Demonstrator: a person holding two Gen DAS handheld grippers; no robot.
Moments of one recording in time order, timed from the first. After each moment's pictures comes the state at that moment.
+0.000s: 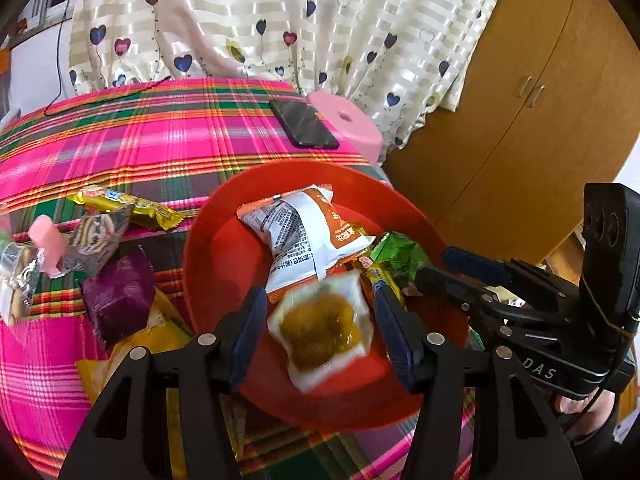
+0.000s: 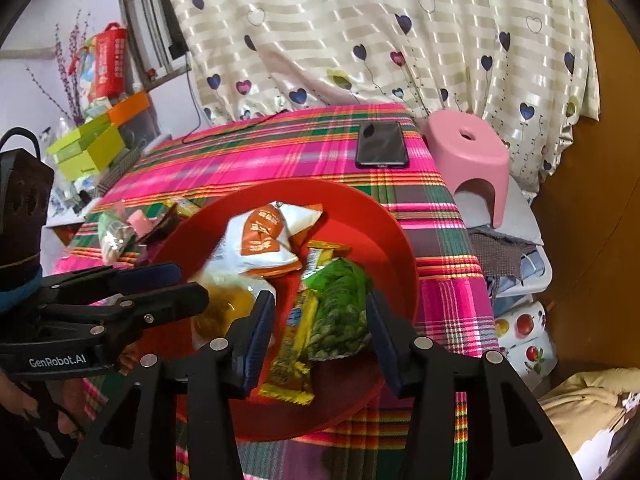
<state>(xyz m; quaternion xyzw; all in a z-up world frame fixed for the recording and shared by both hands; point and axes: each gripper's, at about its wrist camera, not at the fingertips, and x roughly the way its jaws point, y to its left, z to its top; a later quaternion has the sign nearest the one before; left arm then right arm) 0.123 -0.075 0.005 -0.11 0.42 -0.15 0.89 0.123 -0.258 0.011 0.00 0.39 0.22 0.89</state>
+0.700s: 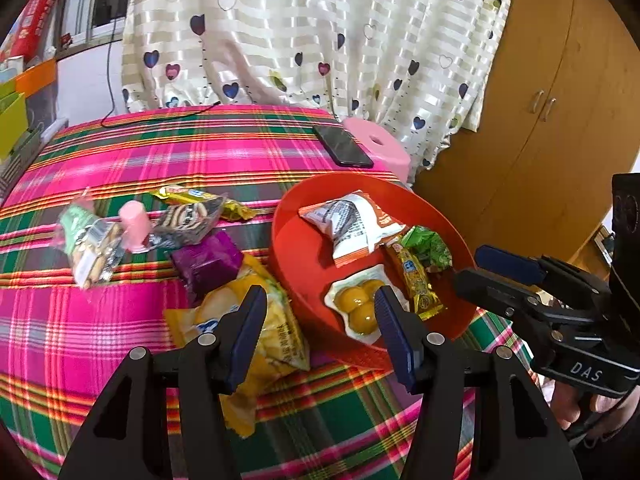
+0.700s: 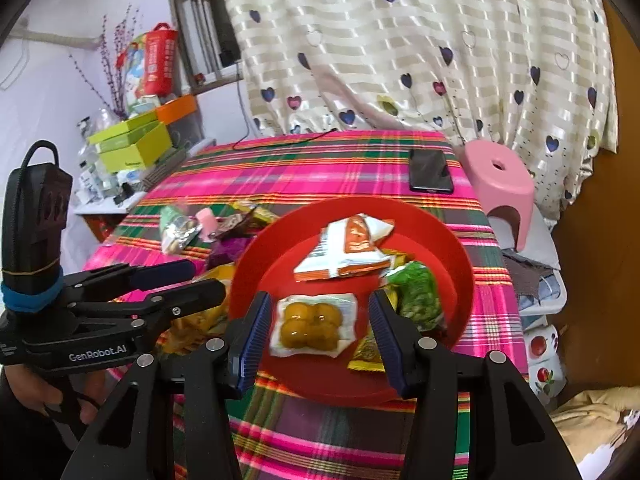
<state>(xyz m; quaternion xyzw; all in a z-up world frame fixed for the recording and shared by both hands) 0.061 -0.041 0.025 -0.10 0.38 -0.08 0.92 0.065 -0.221 0.043 -0.02 0.36 0.27 0.89</state>
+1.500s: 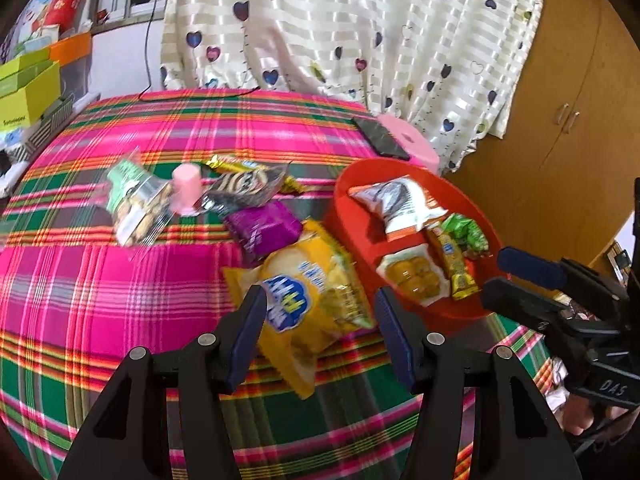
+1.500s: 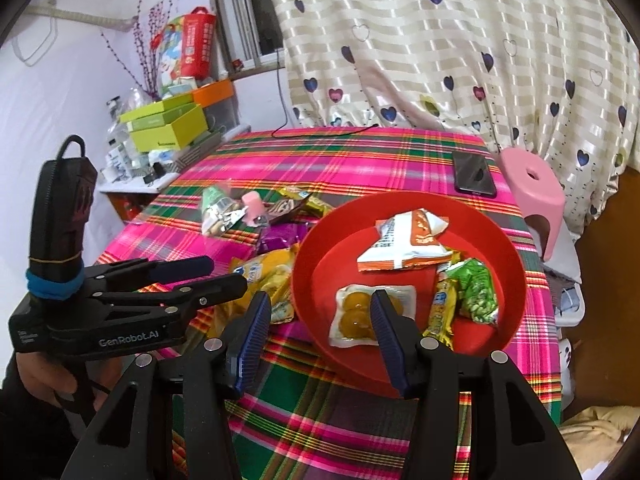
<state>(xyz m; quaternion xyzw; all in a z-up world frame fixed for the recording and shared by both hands) 0.040 -0.004 0.004 -0.12 0.40 -0.04 0.91 0.046 -0.185 0.039 -0.04 0.36 0.32 0.88</state>
